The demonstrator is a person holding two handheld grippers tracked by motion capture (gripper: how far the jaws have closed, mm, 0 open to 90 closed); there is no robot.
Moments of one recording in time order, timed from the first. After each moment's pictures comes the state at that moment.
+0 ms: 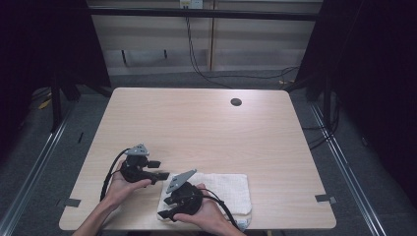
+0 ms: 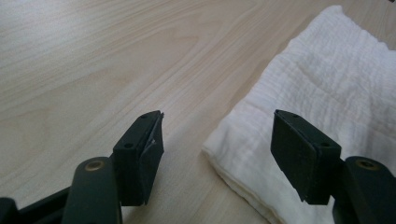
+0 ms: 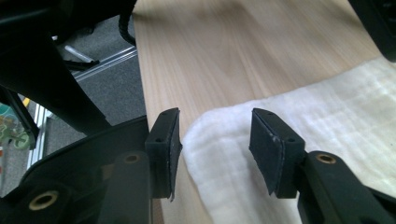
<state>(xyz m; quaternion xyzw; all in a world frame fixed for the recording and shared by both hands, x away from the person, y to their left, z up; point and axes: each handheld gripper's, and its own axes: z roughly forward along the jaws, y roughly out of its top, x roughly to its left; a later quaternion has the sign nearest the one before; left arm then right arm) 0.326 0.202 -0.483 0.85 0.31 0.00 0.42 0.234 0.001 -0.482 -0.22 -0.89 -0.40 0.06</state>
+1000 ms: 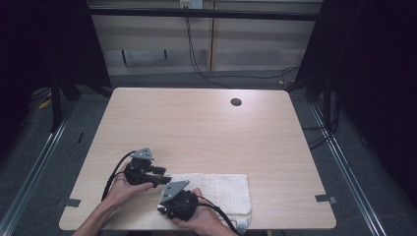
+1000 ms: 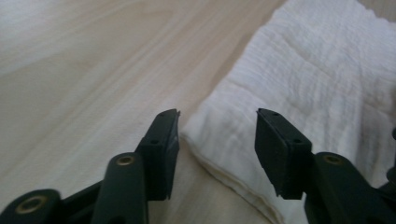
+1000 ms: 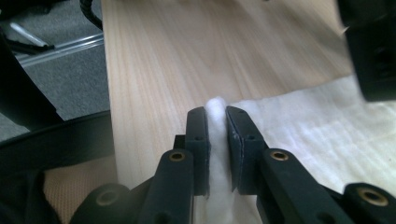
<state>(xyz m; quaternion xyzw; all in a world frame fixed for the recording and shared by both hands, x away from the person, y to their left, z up) 0.323 0.191 -0.494 0.88 0.27 -0.04 0.39 0.224 0.015 -0.498 -0.19 -0.90 -0.39 -0.03</state>
